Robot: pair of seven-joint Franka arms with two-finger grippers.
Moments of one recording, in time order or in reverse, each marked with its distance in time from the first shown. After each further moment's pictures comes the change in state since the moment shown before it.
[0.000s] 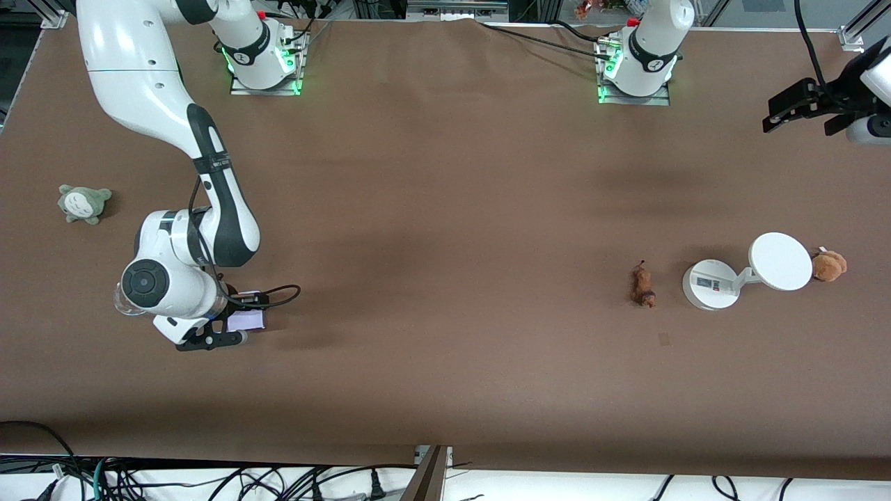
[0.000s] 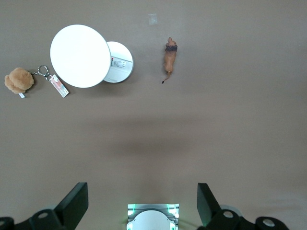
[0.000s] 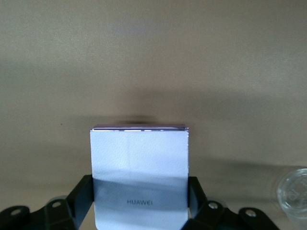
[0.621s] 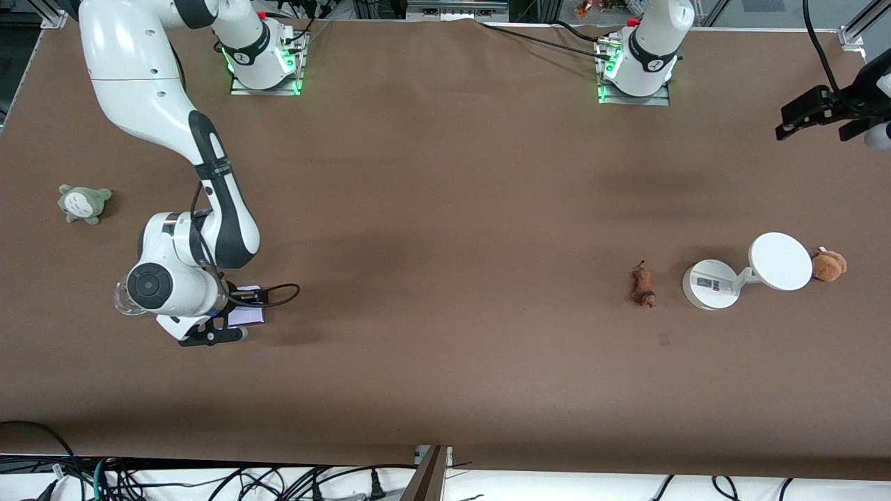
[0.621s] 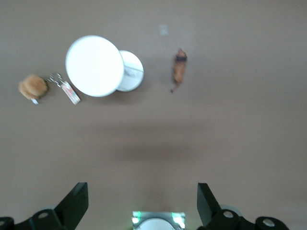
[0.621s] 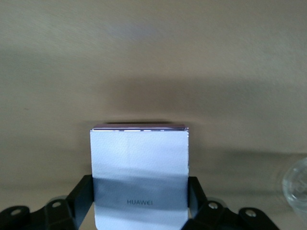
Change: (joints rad) left arm -0.020 0.007 0.022 0.008 0.046 0.055 -0.006; right arm -0.016 0.014 -0.010 -0.038 0.000 -0.001 0.000
